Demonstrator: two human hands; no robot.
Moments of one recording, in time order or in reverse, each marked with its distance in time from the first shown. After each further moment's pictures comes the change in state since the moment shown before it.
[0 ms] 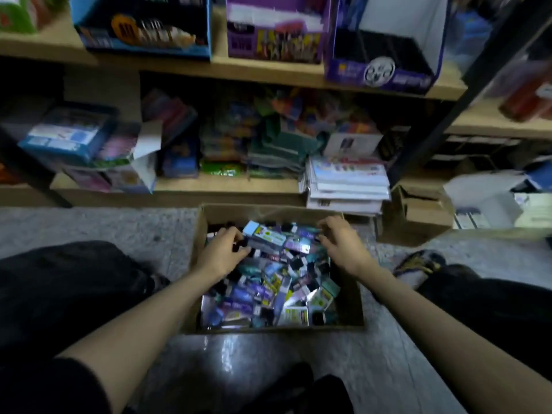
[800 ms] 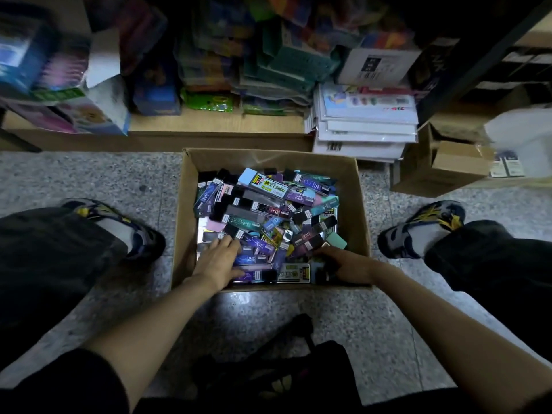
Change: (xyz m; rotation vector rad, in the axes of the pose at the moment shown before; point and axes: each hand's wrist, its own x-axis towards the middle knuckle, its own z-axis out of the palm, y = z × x) left_hand -0.037 -0.062 0.082 0.516 -0.344 0.029; right_hand -0.047 0.085 0.076 0.152 -0.797 0.158
